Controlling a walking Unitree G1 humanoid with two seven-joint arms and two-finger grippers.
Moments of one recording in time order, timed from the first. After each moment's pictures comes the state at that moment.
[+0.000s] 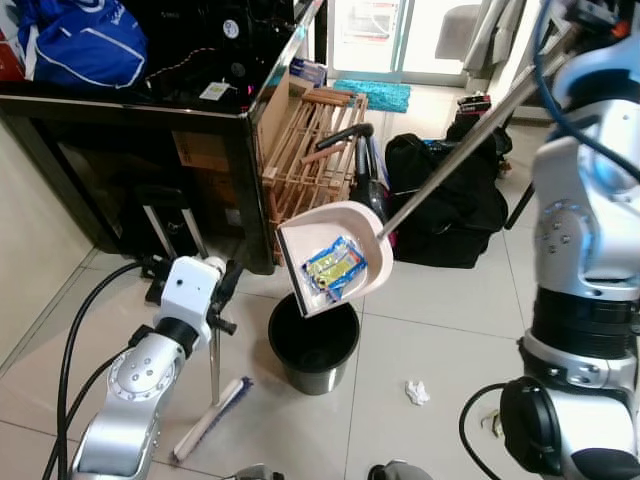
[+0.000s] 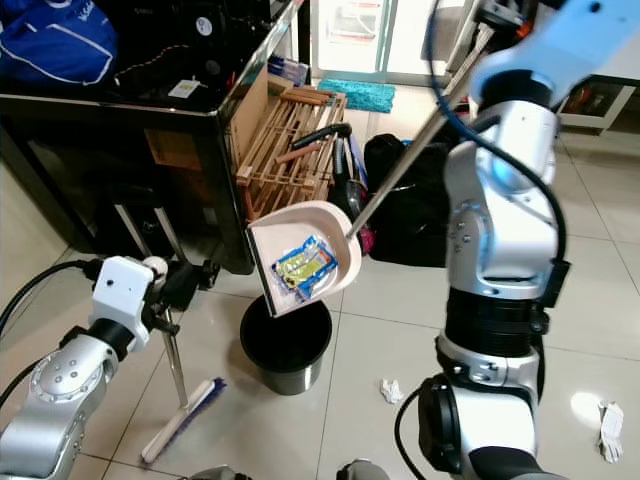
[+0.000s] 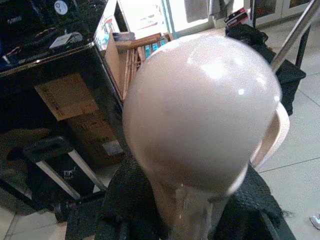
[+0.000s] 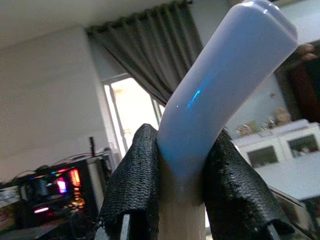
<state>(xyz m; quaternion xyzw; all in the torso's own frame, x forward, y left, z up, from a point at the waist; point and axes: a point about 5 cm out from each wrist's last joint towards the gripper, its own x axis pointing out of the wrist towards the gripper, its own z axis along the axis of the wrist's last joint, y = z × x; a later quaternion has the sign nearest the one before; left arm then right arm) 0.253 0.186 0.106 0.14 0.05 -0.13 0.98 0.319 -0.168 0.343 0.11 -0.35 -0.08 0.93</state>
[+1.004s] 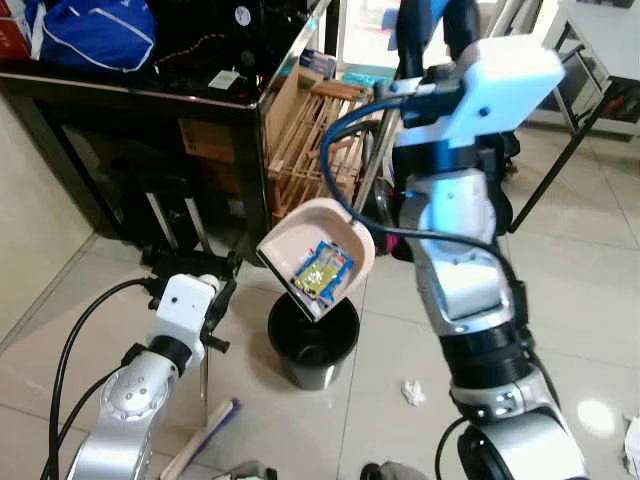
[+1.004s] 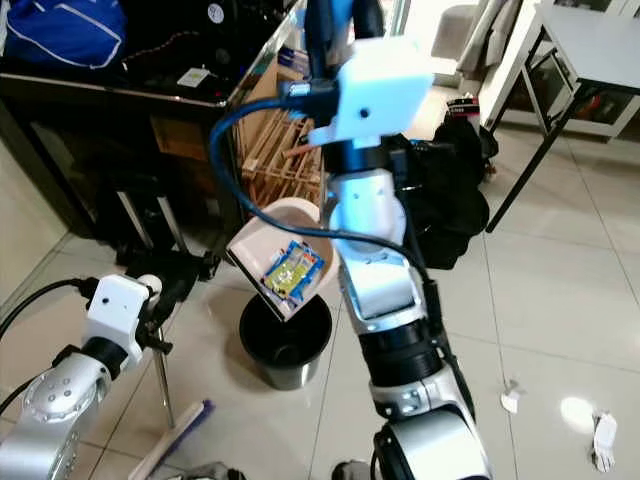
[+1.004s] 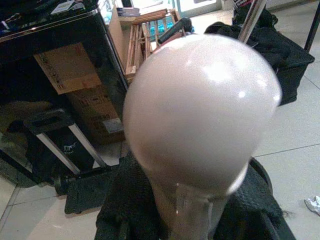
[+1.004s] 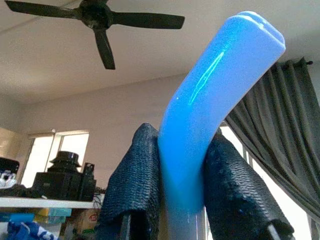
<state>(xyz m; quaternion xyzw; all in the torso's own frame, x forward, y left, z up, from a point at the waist) 0.240 0.192 0.093 0.14 0.08 -0.13 0.98 0.298 -0.059 0.307 0.02 -0.48 0.09 0.87</state>
